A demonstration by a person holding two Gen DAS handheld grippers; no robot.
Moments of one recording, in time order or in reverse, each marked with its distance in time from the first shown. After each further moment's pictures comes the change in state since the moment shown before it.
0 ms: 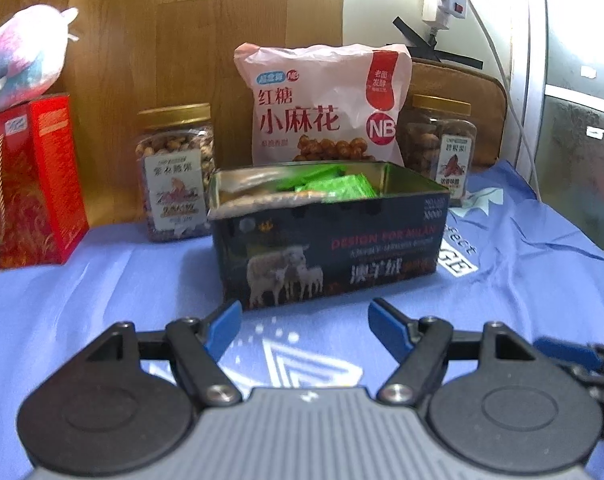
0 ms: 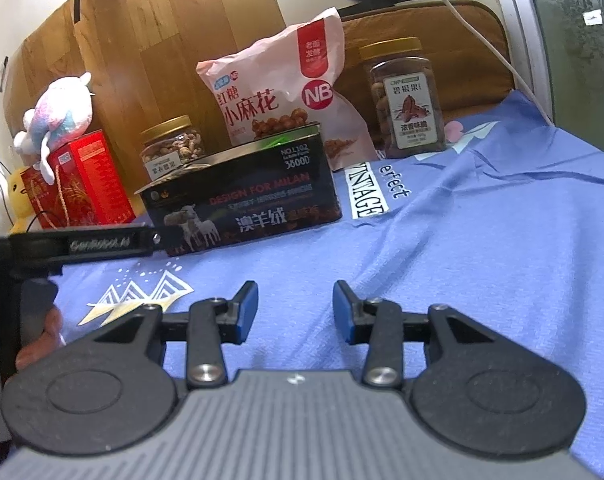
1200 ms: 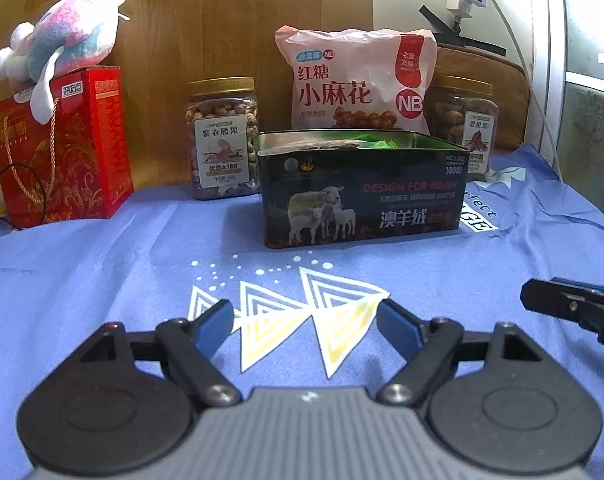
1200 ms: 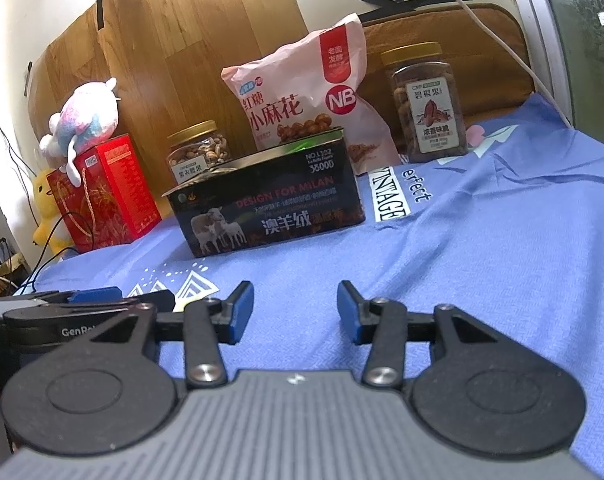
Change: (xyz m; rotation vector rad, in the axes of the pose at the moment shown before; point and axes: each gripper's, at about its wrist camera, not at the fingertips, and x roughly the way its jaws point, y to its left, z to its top) left arm -0.024 0.004 -0.037 -0.027 0.019 0.097; right arm -0.005 0.000 -0.001 -0.010 -0.008 0.083
